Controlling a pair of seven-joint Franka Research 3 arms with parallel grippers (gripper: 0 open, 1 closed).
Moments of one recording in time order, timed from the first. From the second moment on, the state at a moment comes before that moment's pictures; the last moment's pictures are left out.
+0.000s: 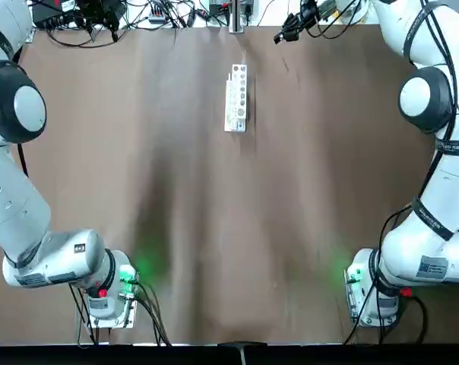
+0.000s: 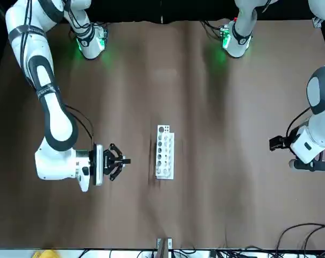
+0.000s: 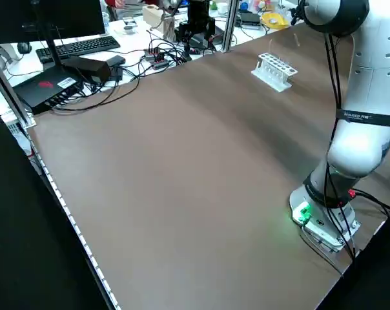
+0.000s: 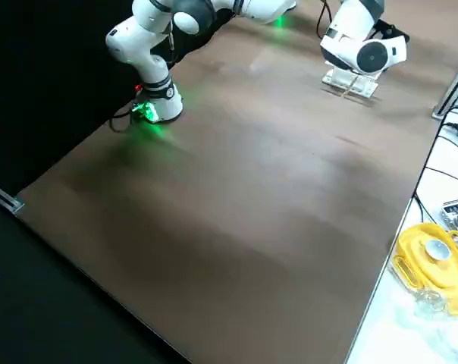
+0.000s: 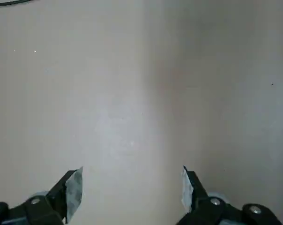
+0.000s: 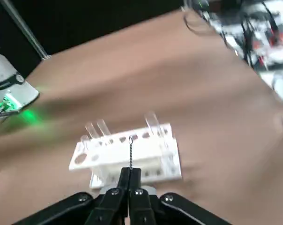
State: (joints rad) left arm 0.11 0.36 -0.15 -1.51 0.07 1.82 0.02; right arm -0.06 0.79 0.40 -1.28 0.78 1.97 -1.52
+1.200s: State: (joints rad) left arm 0.11 0.39 -0.15 -1.52 0.08 1.82 0.02; right arm 0.12 0.81 0.25 -1.31 0.39 2.16 -0.25
